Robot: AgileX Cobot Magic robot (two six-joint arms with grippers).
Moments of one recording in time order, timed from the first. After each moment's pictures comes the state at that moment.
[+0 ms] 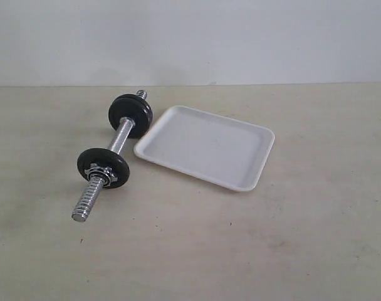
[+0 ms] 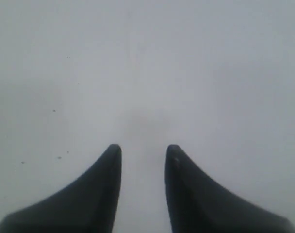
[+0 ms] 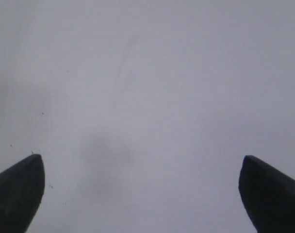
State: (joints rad) left arm -0.11 0.03 -0.54 -0.88 0.24 0.94; right arm 0.15 0.47 -0.97 0.99 0.25 -1.08
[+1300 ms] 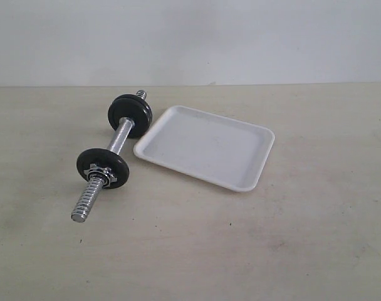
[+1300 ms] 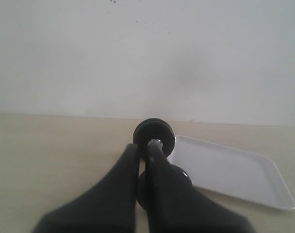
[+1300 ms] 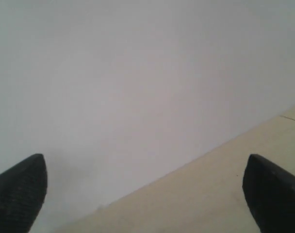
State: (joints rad) left arm -0.11 0.04 -0.03 -0.80 0.12 0.66; right arm 0.15 0.00 0.00 1.19 -0.28 -0.72
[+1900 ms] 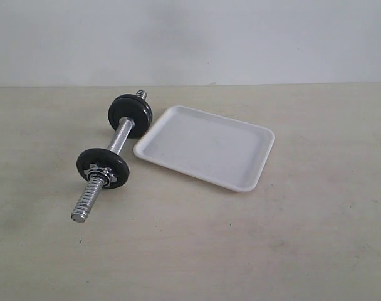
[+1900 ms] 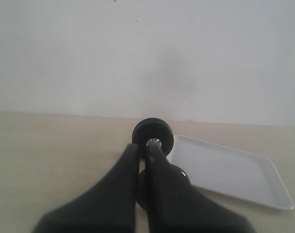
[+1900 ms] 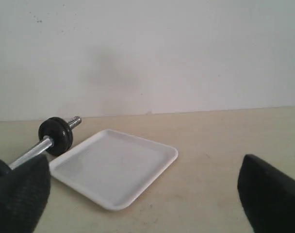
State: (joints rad) left arm -0.11 0.04 -0.03 -0.81 0.13 0.65; right arm 0.15 0.00 0.00 1.04 0.16 -0.85
